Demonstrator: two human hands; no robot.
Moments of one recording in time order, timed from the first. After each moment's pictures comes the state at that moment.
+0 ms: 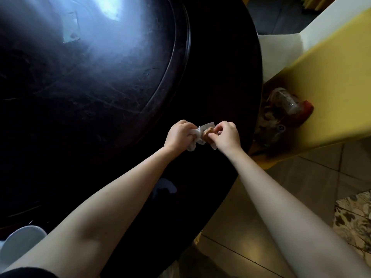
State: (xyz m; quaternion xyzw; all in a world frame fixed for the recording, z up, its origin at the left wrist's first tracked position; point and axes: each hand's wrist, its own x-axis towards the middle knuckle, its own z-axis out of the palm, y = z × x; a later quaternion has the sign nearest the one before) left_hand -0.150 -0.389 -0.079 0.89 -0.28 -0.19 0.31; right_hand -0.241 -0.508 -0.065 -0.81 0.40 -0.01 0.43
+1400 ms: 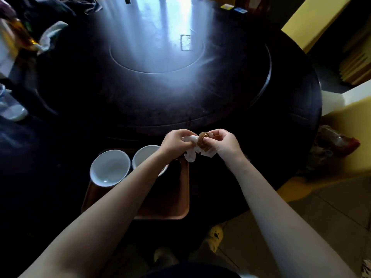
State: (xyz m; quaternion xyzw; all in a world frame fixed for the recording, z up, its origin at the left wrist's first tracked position) left_hand -0.211 -0.058 0.024 0.85 -0.14 -0.19 0.46; right_hand -0.266 -0.204 0.026 -0.75 0.23 -0.01 0.62
